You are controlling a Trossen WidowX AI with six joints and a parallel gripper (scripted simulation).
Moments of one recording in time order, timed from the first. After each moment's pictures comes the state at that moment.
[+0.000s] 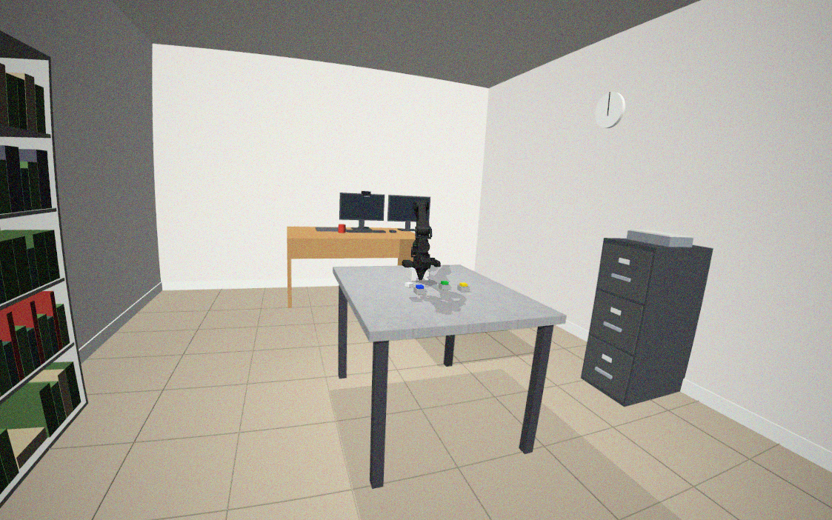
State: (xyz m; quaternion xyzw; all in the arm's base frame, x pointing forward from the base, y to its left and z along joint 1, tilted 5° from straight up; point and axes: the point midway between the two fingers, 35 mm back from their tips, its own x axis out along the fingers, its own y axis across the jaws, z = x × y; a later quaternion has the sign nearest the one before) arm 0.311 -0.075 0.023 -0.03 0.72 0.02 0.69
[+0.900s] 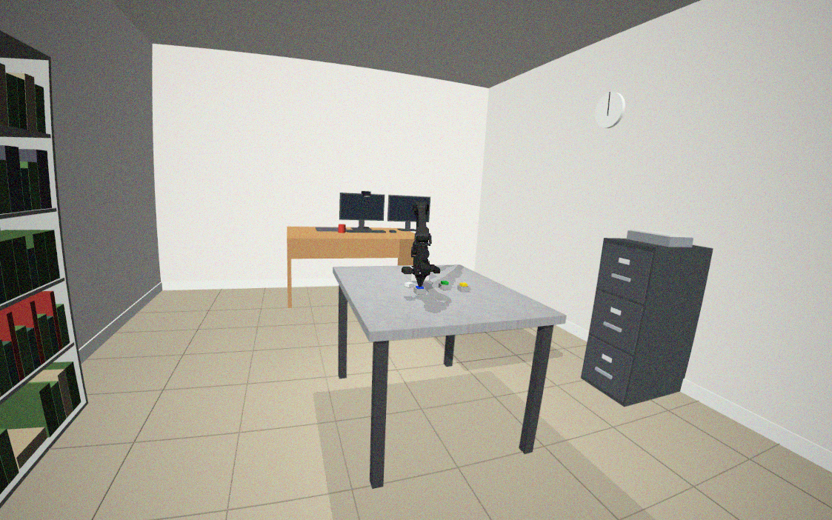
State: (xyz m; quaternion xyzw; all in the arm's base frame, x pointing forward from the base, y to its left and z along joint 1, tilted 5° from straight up) arm 0.311 -0.076 -0.011 -0.03 0.72 0.02 0.69
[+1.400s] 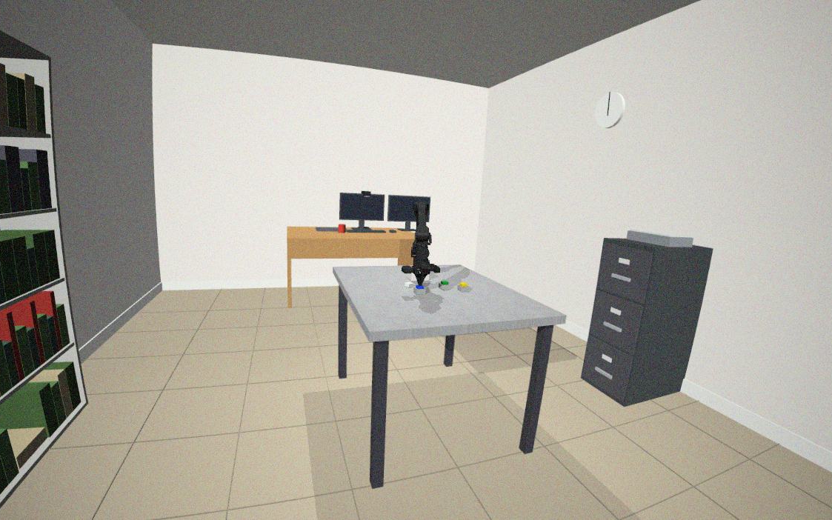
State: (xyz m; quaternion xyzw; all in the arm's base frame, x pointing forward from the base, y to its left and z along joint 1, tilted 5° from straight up) arm 0.308 -0.076 -0.006 -0.03 0.72 0.02 0.69
